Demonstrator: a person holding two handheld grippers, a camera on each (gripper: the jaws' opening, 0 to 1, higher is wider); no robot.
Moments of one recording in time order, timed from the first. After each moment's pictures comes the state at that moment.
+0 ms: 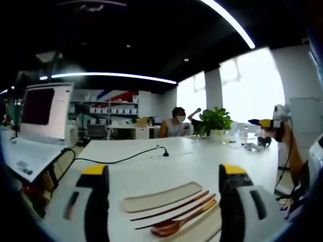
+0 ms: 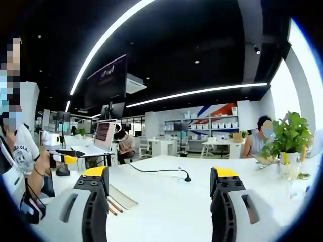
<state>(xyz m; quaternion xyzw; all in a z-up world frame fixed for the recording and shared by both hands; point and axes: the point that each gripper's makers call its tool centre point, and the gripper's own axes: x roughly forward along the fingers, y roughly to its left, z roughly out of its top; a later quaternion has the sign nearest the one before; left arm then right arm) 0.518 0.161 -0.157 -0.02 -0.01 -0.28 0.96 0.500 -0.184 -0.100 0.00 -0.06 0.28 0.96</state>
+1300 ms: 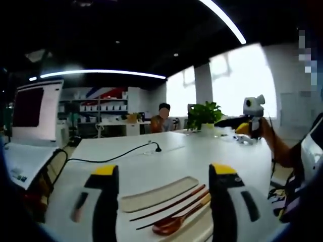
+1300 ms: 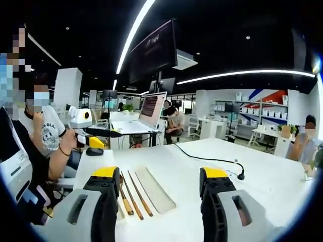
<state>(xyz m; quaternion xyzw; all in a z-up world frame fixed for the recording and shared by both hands) 0.521 0.157 -0.165 0.00 0.01 -0.33 0.94 0.537 -0.052 -0.144 -0.08 0.04 0.48 0.87</state>
